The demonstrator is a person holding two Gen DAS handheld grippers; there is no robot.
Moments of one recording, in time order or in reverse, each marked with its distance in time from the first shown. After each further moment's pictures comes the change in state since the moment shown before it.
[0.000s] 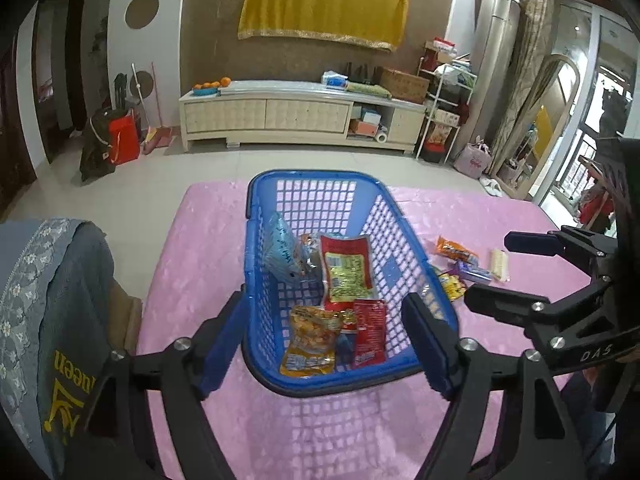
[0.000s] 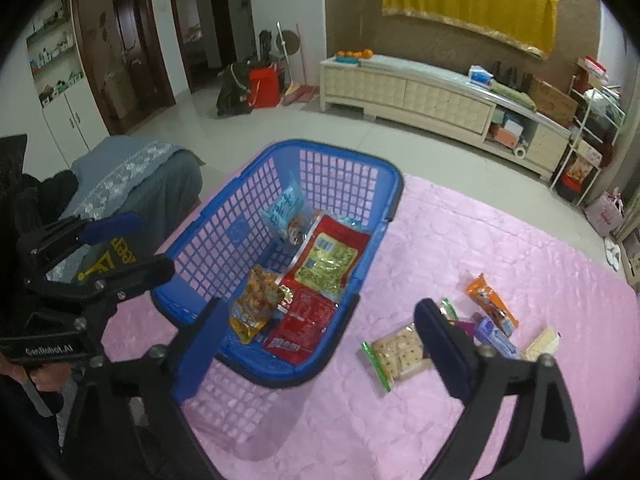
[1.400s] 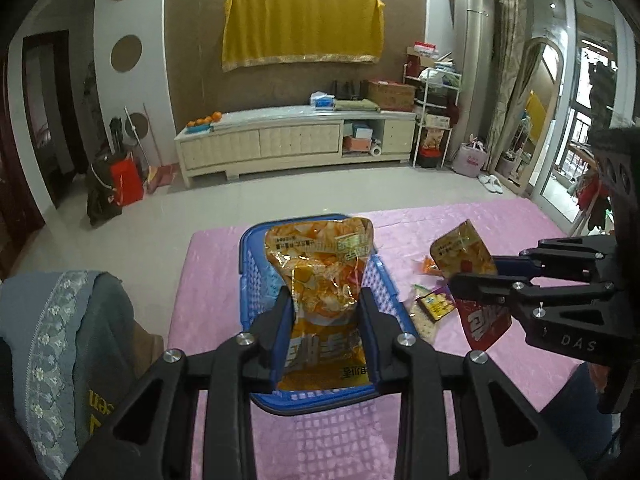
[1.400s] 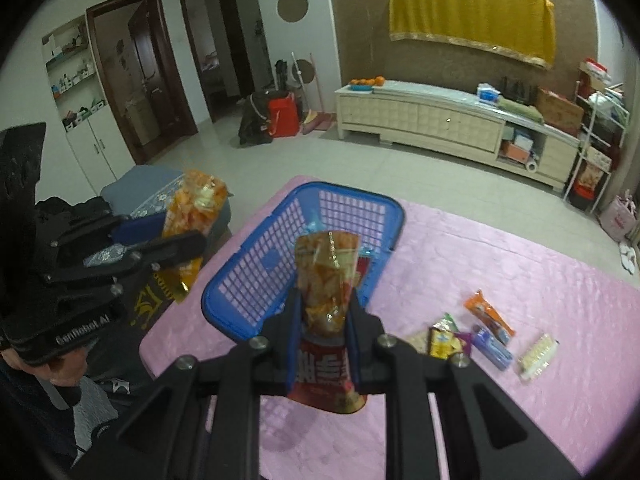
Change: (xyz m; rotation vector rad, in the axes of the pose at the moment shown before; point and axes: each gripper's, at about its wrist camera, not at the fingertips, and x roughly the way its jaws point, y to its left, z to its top) left arm -0.018 -0.028 0.030 0.108 -0.043 0.049; right arm -0.018 -0.002 0.016 0.012 -0.062 0.101
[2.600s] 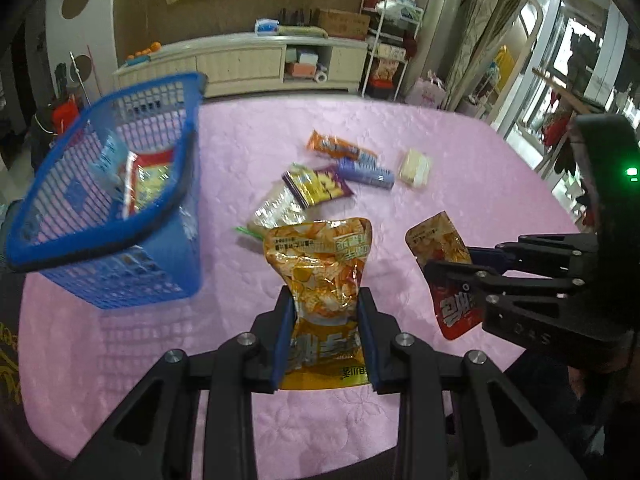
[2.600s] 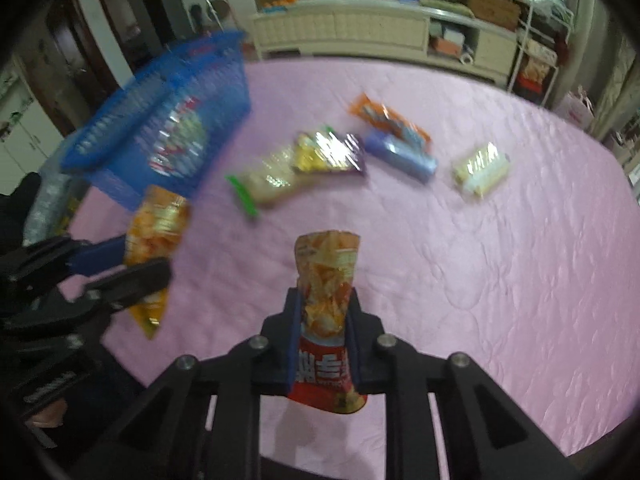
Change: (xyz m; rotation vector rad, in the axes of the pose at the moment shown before) left arm 0.069 -0.151 -0.105 -0.019 0.205 -0.174; right arm -0.012 -0.099 -0.167 0.177 0.191 -0.142
